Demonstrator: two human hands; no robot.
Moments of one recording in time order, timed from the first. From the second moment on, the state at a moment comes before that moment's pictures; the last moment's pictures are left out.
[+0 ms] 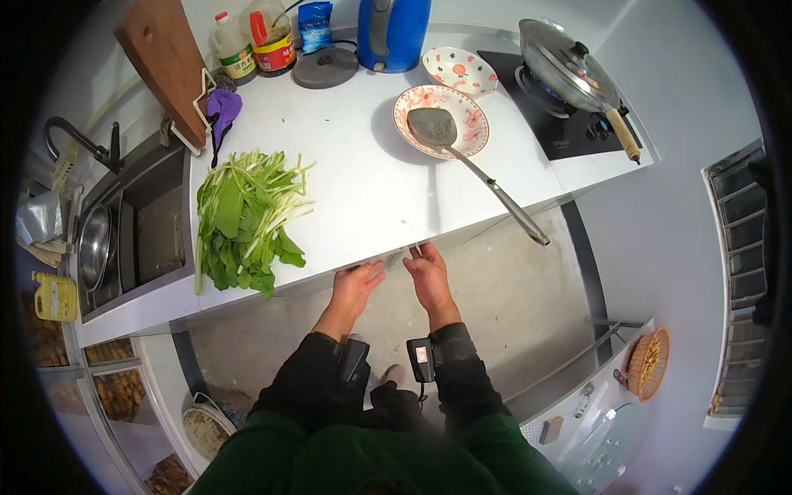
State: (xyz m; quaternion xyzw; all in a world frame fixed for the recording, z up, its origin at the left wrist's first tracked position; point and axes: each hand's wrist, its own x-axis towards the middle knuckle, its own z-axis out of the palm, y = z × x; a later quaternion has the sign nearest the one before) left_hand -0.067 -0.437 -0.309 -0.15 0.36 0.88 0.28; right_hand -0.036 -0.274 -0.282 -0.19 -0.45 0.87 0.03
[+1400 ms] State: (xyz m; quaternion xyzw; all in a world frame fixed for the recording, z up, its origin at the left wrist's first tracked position) left_hand -0.244 -0.329 -0.178 -0.13 0.42 0.85 0.29; right_hand -0.287 -0.027 -0.169 -0.21 -0.50 0.84 -0.09
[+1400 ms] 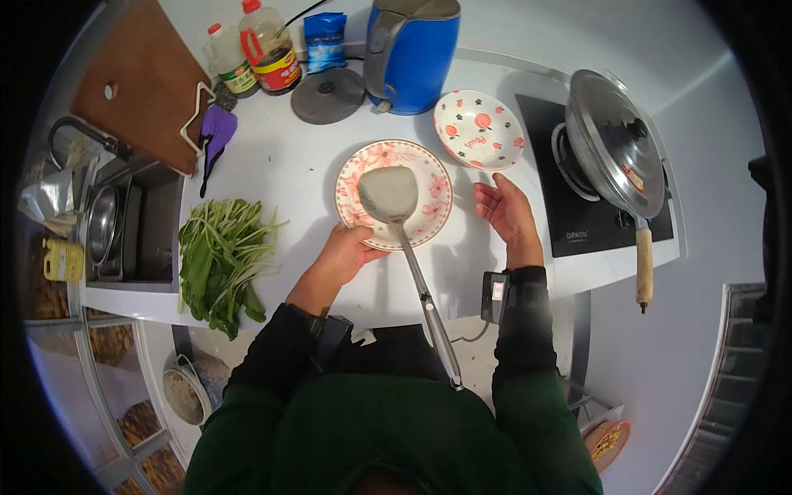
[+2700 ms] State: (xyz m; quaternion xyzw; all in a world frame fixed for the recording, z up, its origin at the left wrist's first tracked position) left_hand -0.238 -0.397 -0.176 -0.15 0.39 0.87 0.25; right_hand -0.127 -0.176 -0.017 -0.15 -0.62 0.77 0.02
